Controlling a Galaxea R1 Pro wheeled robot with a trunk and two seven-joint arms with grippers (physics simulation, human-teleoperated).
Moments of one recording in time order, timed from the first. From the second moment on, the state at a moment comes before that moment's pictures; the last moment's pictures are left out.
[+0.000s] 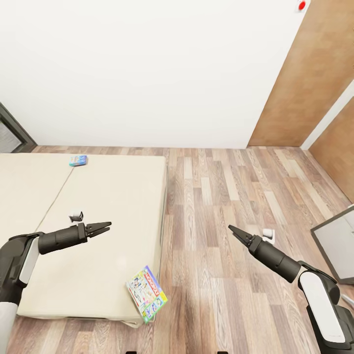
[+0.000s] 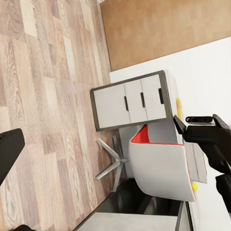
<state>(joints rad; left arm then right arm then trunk) -0.63 0.32 0.27 -1.14 0.23 1.01 -1.30 -0.30 -0.13 -0.22 -1.56 -0.88 0.82 0.57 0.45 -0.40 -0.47</state>
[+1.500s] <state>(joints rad) -0.63 0.32 0.27 -1.14 0.23 1.01 -1.30 -0.30 -0.13 -0.21 -1.56 -0.88 0.79 0.57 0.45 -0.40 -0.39</state>
